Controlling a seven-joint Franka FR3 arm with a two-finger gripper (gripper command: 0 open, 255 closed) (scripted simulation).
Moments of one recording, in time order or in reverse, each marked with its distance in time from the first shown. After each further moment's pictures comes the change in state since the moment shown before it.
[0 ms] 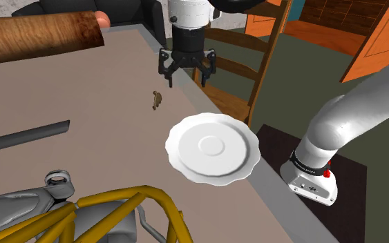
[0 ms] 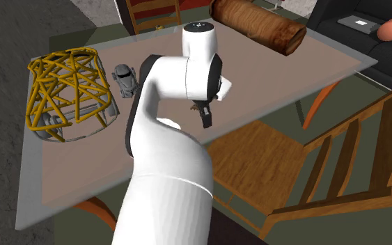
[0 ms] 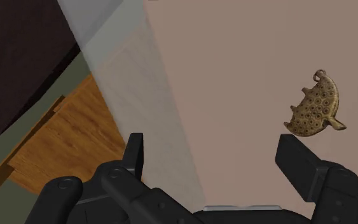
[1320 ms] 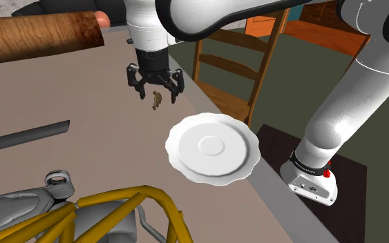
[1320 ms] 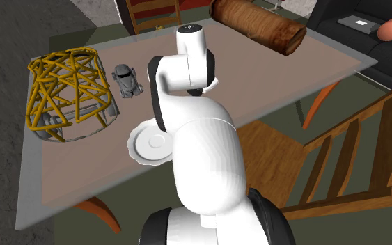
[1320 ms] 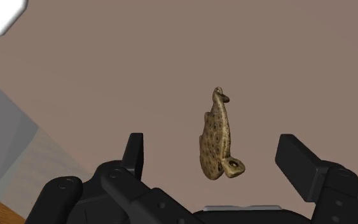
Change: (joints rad) arm -0.067 0.336 0.227 0.174 -0.220 0.097 0.450
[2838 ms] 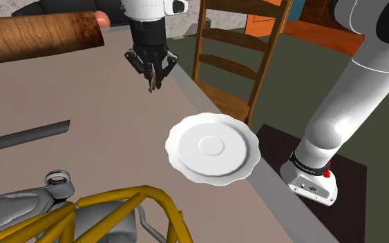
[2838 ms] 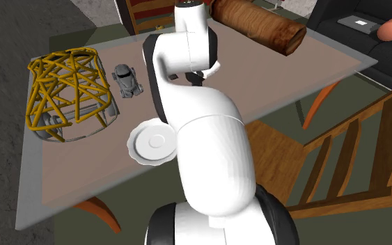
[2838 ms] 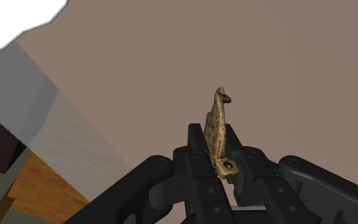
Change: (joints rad) arm 0.006 0.041 0.012 0.180 -0.032 -0.155 0.012
